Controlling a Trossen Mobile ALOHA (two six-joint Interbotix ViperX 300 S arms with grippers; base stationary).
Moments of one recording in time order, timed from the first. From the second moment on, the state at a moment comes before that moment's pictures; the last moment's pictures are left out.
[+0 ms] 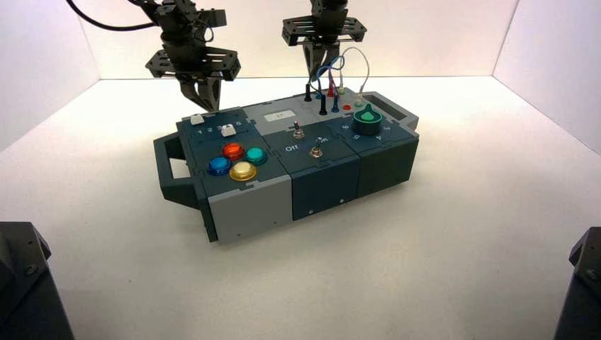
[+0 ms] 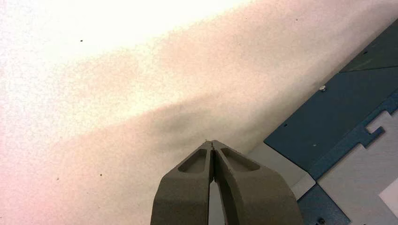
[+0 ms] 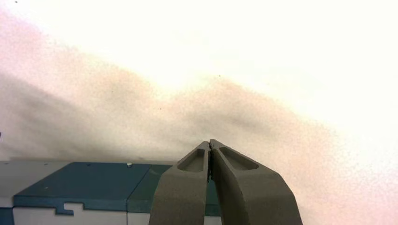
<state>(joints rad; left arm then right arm) -0.28 0.31 0.53 -0.16 0.43 0.15 0.47 0.60 -0.16 0.02 0.82 0.05</state>
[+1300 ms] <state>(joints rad) -0.34 0.28 0.57 -0.16 0.47 0.19 0.47 0.54 0.04 0.06 0.81 0.05</state>
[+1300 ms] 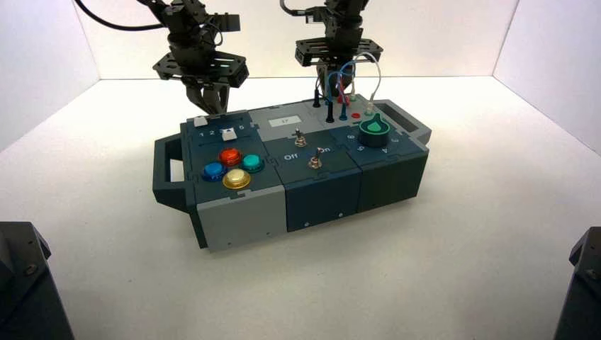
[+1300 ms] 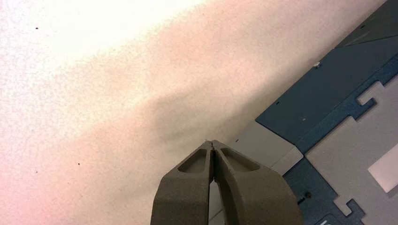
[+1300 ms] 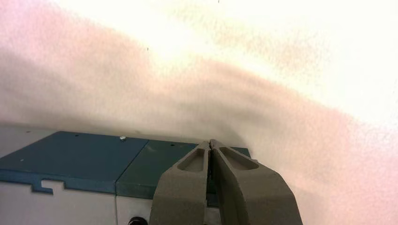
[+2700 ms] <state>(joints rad) -0.44 0.23 0.65 -0.17 0.47 0.20 0.47 0.40 0.31 0.09 0.77 0.06</state>
